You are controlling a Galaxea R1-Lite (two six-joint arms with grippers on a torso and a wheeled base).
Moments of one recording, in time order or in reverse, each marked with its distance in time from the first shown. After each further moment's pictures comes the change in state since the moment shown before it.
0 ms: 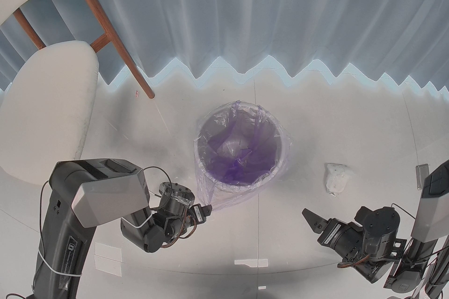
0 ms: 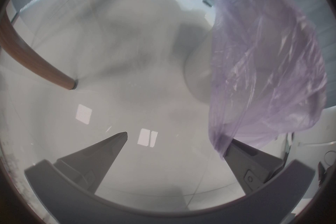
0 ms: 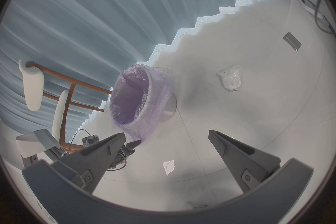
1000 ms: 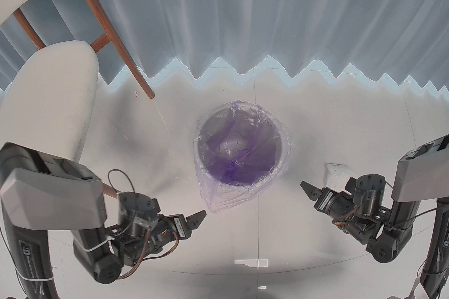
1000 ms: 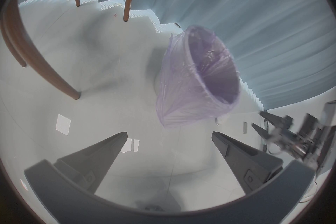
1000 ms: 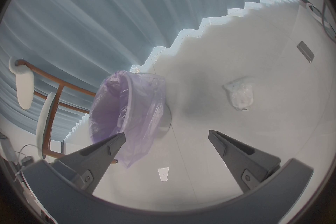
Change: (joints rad) left arm -0.060 -0.315 0.541 -0.412 -0.090 0.027; right arm -0.293 0.178 -0.269 0.029 0.259 -0.186
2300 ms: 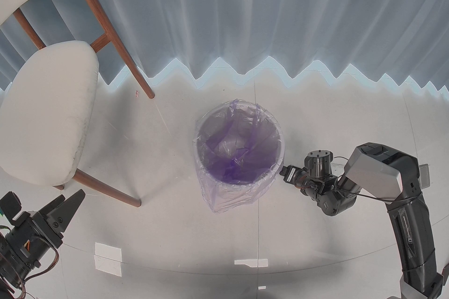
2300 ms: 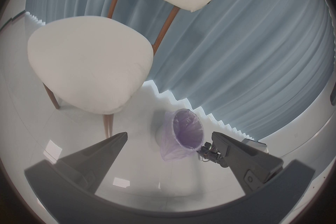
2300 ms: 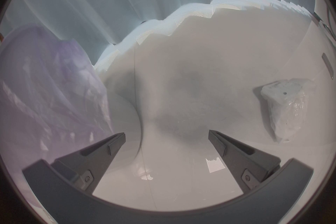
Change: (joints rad) left arm 0.282 -1.286 0.338 0.536 -0.093 0.087; right arm -0.134 0.486 -1.001 0.583 0.073 -0.169
